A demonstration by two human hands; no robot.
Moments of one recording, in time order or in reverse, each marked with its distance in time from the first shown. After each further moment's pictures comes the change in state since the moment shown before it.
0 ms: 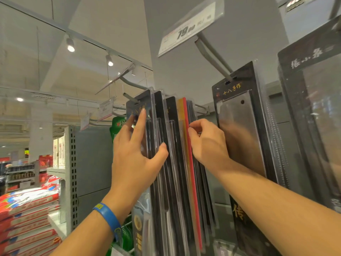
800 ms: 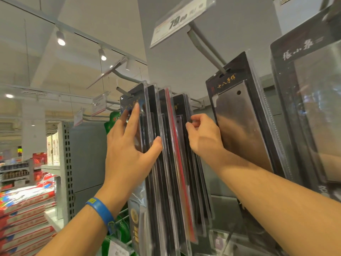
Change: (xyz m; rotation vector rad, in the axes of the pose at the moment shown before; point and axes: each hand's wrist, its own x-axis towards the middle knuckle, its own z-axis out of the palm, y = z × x) left_hand -0.002 0.003 -0.005 -0.007 -0.032 -0.012; right_hand 0.016 0.012 0.003 0.043 0.002 0.166
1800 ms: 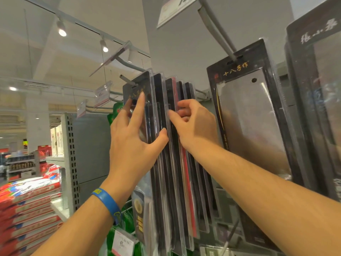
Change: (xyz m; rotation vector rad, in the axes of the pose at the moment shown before) left_hand 0.000 -0.004 0.003 0.030 0.014 0.001; right_hand -0.044 -0.037 0.016 0.001 0.063 -0.217
